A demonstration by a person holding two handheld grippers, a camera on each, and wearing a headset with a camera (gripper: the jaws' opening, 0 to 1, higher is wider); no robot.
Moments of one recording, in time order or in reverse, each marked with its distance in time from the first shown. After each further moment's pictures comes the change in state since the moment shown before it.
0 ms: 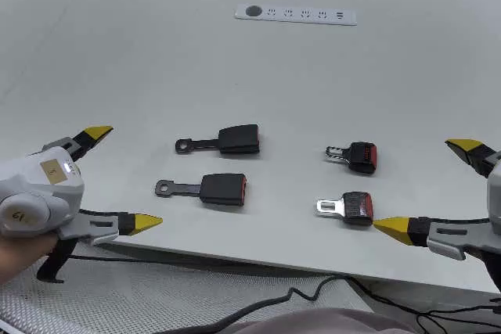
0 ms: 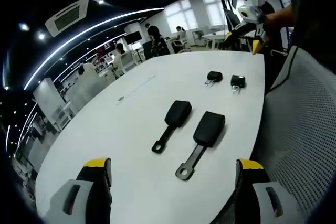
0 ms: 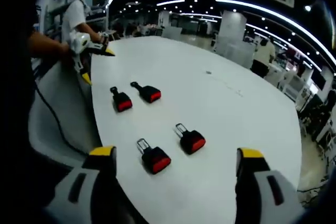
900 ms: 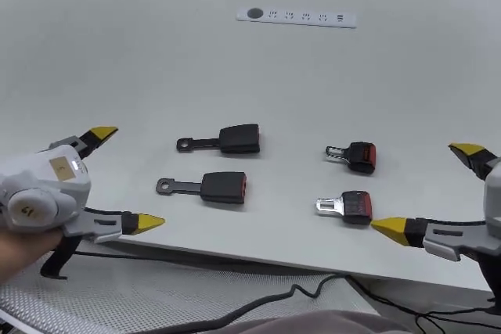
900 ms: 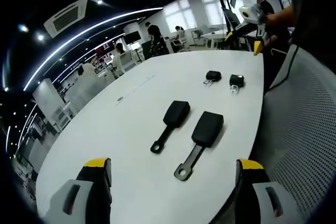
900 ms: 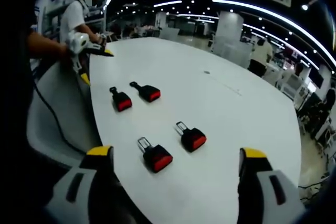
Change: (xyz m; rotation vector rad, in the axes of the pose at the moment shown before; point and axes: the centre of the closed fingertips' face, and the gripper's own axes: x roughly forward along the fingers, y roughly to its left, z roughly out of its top) left arm 0.000 -0.006 0.000 0.010 0.006 -0.010; right arm -0.004 0.003 -0.003 -0.005 -0.018 -0.016
